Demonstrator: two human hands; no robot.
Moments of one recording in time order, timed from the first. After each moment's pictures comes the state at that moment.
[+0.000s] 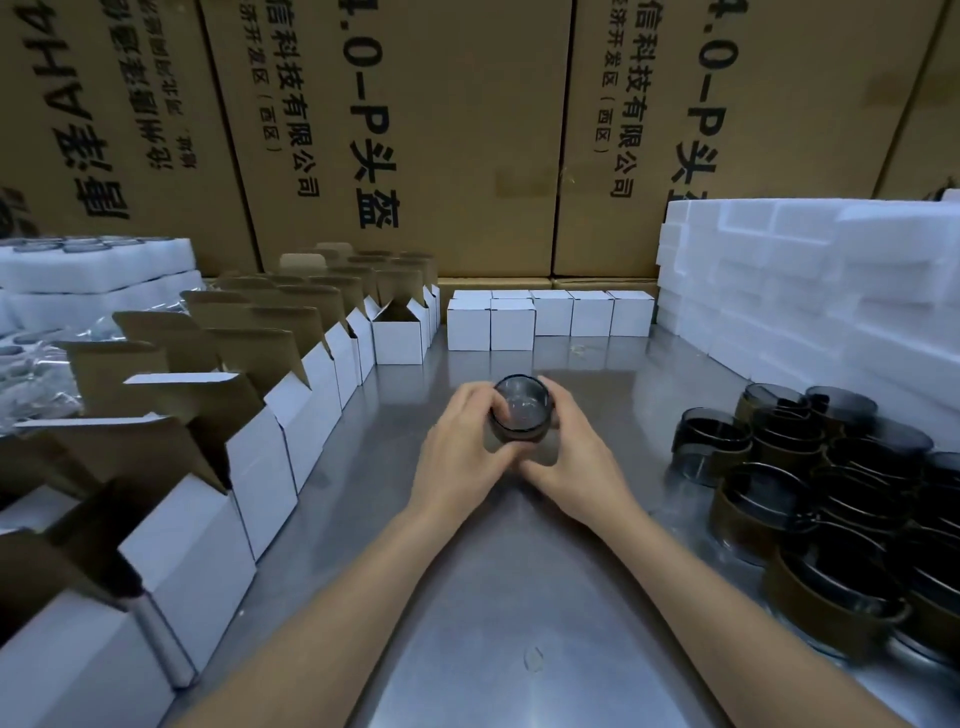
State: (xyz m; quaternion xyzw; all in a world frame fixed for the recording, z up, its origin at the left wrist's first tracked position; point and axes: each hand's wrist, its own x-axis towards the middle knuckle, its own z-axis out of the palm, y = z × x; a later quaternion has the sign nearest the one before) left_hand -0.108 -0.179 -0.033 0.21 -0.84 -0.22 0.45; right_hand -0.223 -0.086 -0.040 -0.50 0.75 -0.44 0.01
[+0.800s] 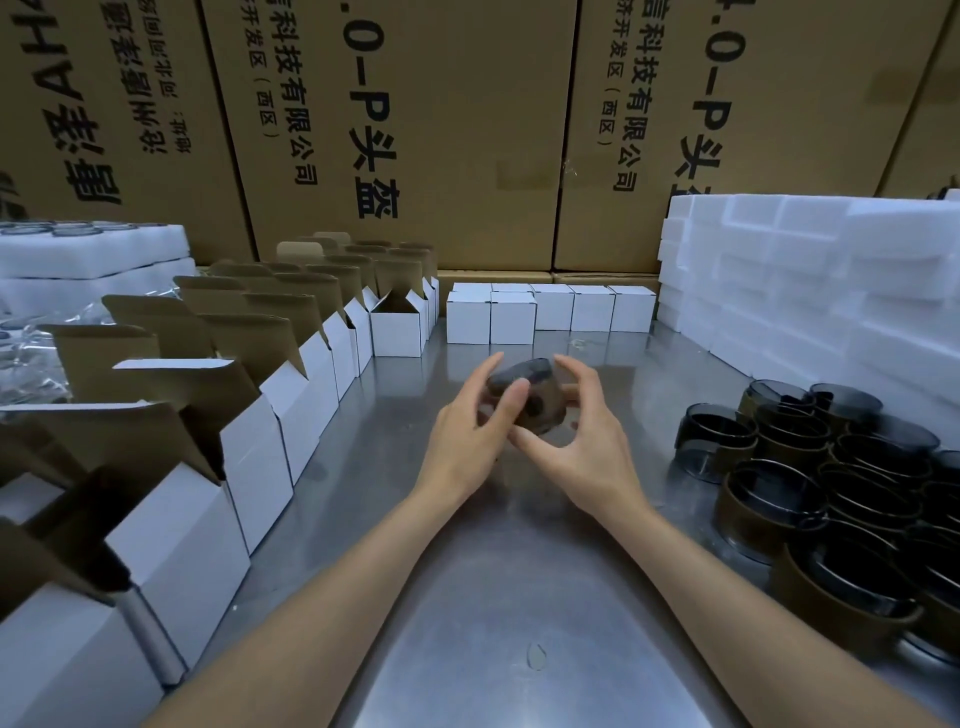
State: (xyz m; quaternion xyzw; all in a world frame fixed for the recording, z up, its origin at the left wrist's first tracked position) left_hand -0.115 -0.183 -0.031 0.19 -0.78 -0.42 0.43; right_hand -0.216 -0.083 -0.032 -0.50 0.69 -0.53 -0.05
